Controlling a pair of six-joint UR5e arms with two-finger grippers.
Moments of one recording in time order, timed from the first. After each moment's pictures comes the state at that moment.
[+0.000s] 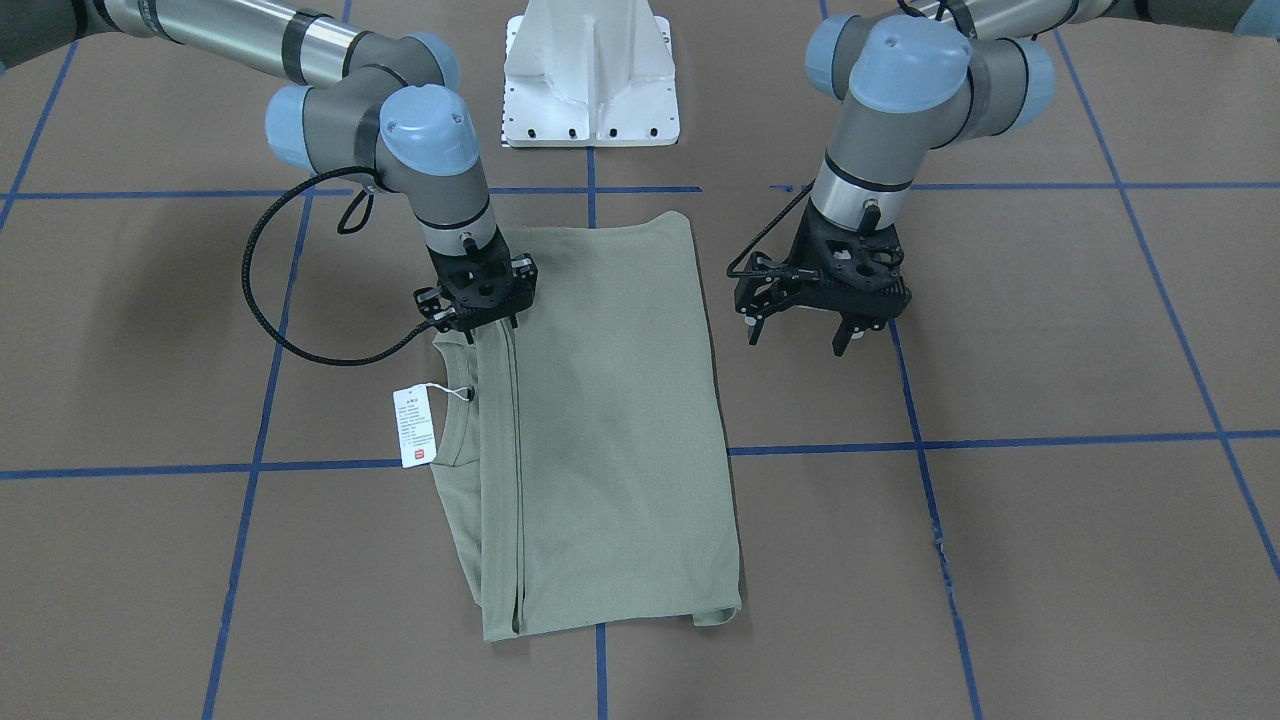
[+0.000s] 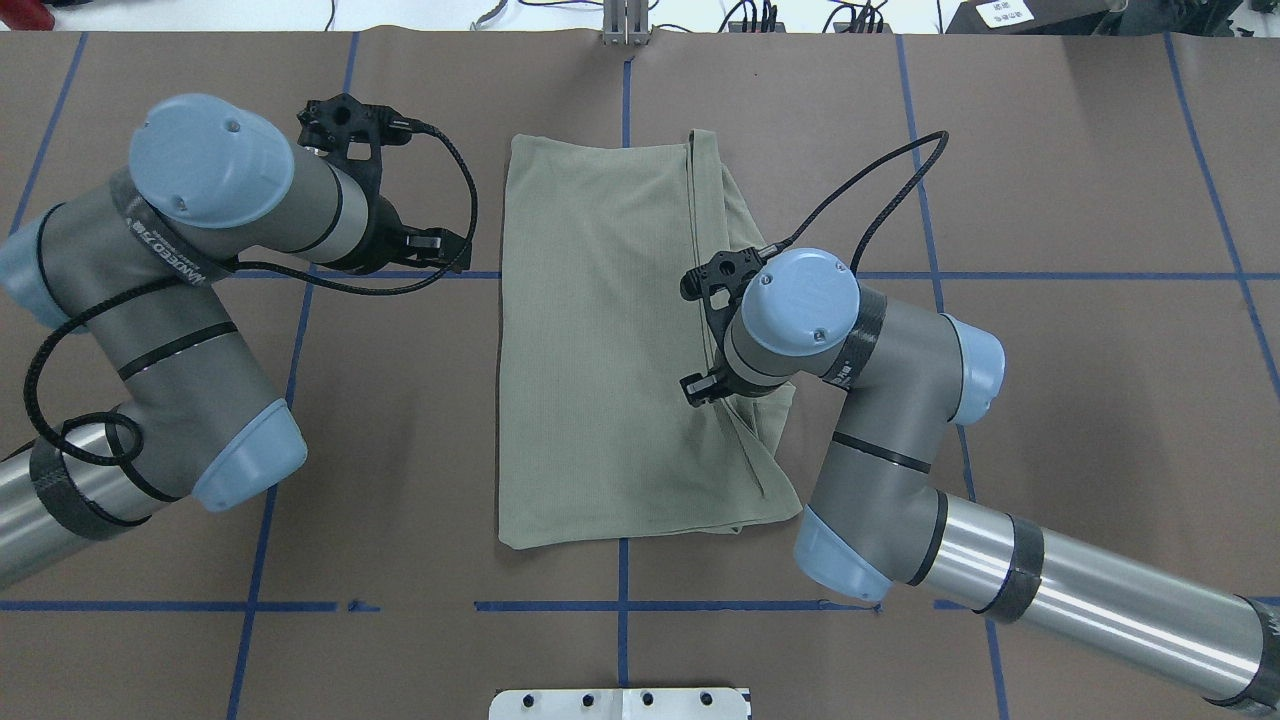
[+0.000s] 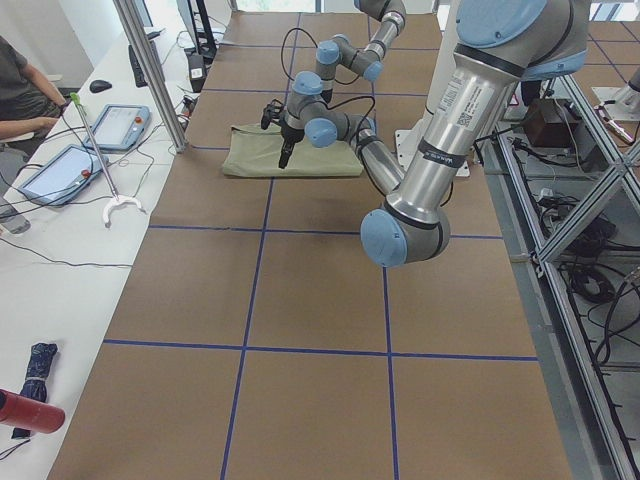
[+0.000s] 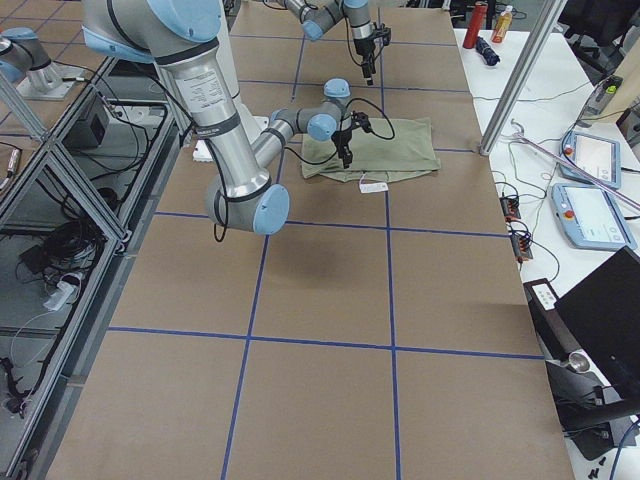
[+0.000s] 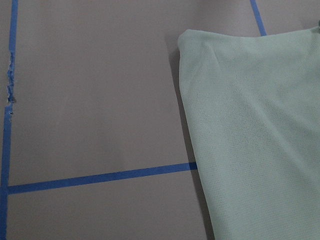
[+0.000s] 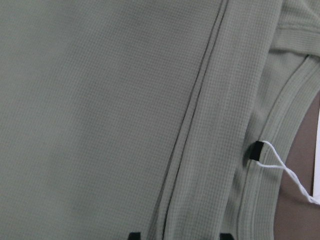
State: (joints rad) left arm -0.72 -2.07 -1.81 -1.77 -1.83 -0.98; right arm 0.51 -0.99 1.63 -1.42 1.81 0.83
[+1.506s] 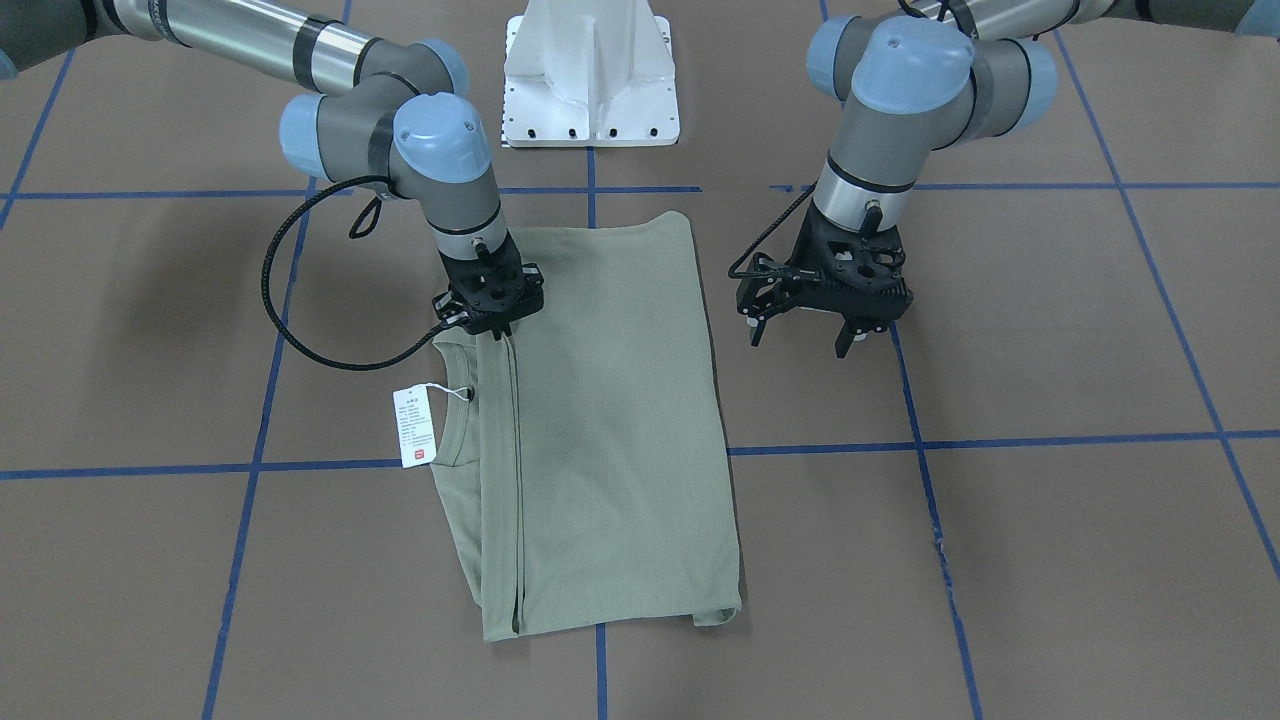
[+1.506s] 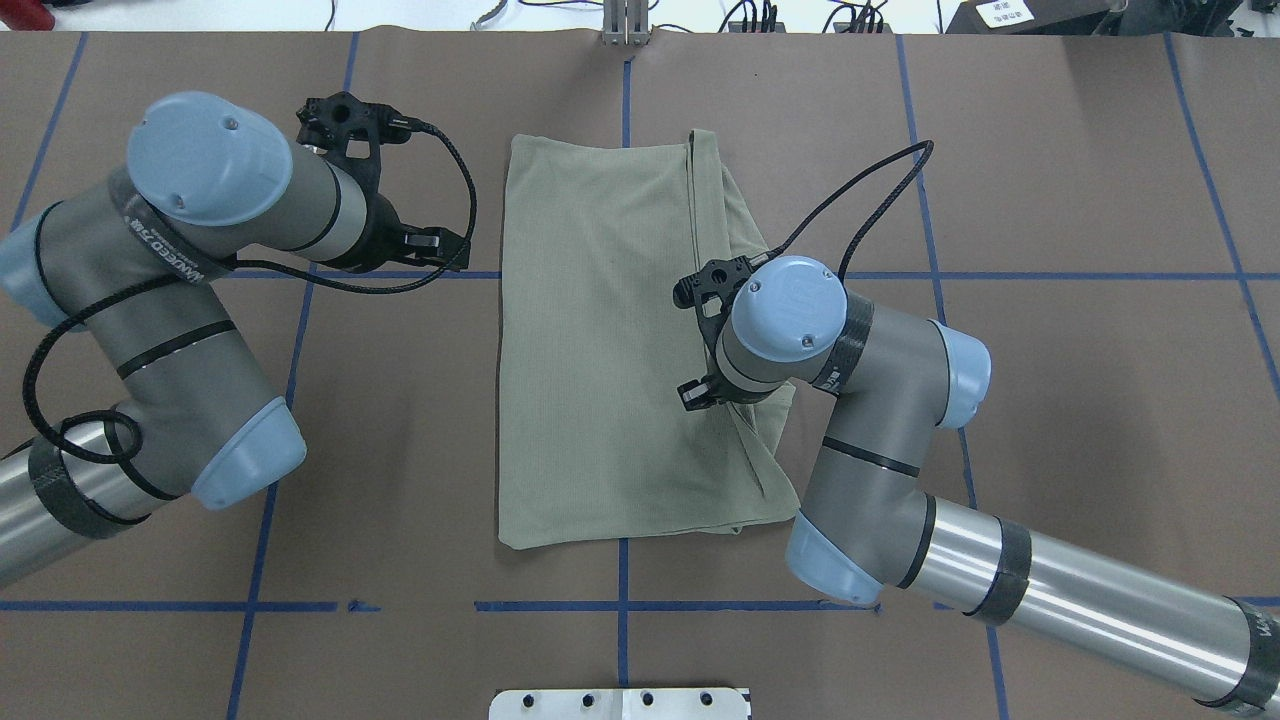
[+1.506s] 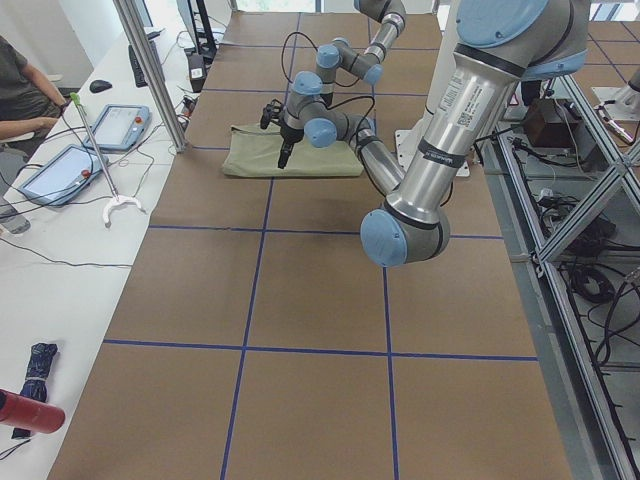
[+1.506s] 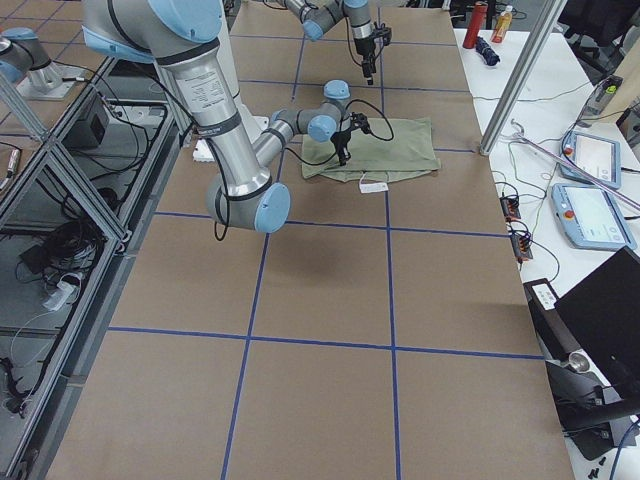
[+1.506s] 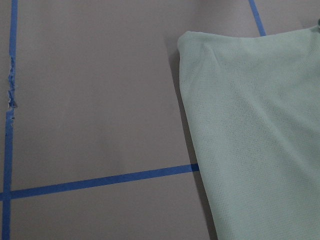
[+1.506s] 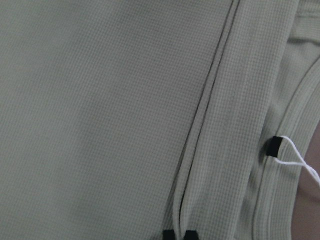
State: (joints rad) left arm -0.72 -2.07 -1.81 -1.77 -1.83 -0.98; right arm 0.49 -0.99 1.61 -1.41 1.81 0.84
